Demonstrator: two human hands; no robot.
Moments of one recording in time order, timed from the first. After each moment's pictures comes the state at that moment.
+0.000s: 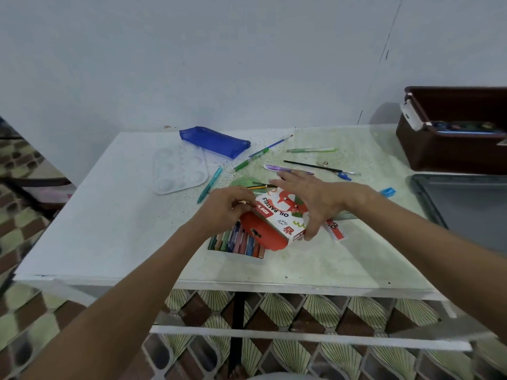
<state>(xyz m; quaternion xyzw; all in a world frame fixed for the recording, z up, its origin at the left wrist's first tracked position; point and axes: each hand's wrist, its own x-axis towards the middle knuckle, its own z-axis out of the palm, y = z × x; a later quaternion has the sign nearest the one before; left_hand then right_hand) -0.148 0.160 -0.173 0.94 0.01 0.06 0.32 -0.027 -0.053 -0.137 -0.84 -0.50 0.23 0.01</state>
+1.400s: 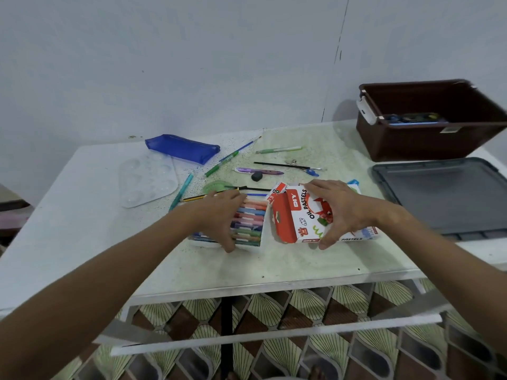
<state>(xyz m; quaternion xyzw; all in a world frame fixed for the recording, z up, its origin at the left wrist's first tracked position) -0.117 0.127 -0.147 0.96 -0.13 -0.24 -0.06 -0.053 -0.160 -0.139 -0.91 -0.36 0.18 0.09</state>
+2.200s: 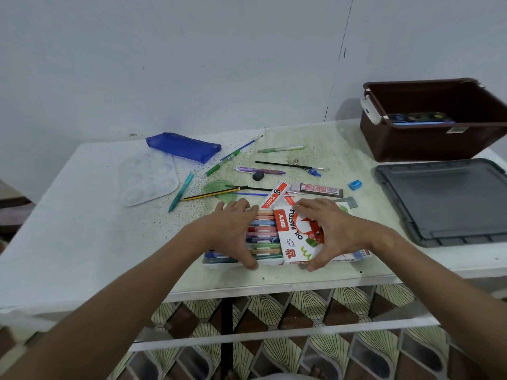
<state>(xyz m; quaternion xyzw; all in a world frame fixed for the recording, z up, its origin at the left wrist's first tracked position) -0.138 0.098 -0.155 0.97 -0.12 -0.22 -0.01 -0.073 -0.152 -0.166 -0.89 -0.39 0.21 0.12</state>
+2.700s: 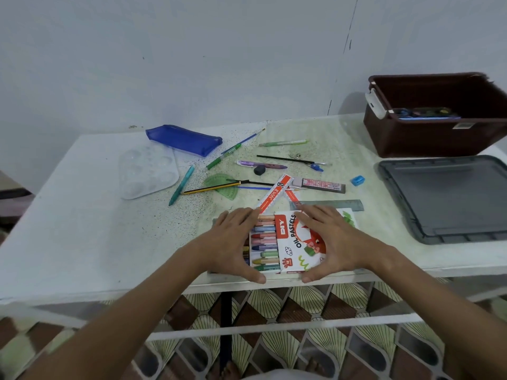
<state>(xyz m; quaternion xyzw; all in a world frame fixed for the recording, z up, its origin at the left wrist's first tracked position) -0.175 0.101 -0.185 0.97 -0.13 -0.17 0.11 -0.099 -0.159 -0.188 -0.89 -0.41 0.16 0.10</state>
